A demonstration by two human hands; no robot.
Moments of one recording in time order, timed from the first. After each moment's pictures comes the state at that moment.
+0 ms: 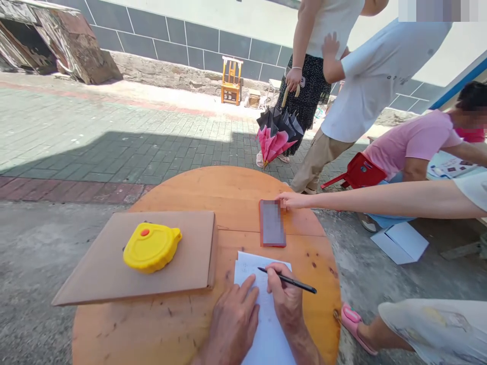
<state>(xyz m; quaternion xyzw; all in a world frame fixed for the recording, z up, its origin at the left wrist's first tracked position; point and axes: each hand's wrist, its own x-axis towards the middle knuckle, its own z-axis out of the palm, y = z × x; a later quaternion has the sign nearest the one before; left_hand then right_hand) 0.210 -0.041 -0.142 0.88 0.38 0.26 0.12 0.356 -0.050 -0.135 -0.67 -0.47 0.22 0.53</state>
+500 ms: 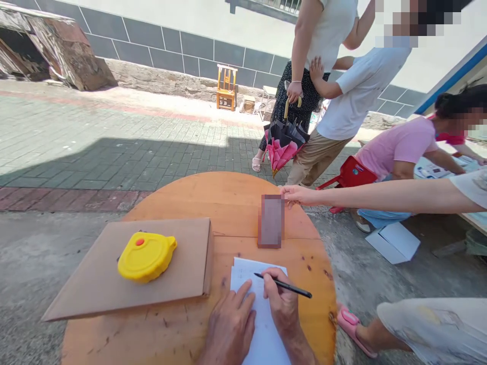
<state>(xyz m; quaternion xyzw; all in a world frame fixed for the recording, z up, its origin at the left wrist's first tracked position) 0.205 -0.038 -0.147 0.89 0.36 0.25 0.10 0.357 -0.050 -0.132 -0.66 -0.47 0.22 0.54</state>
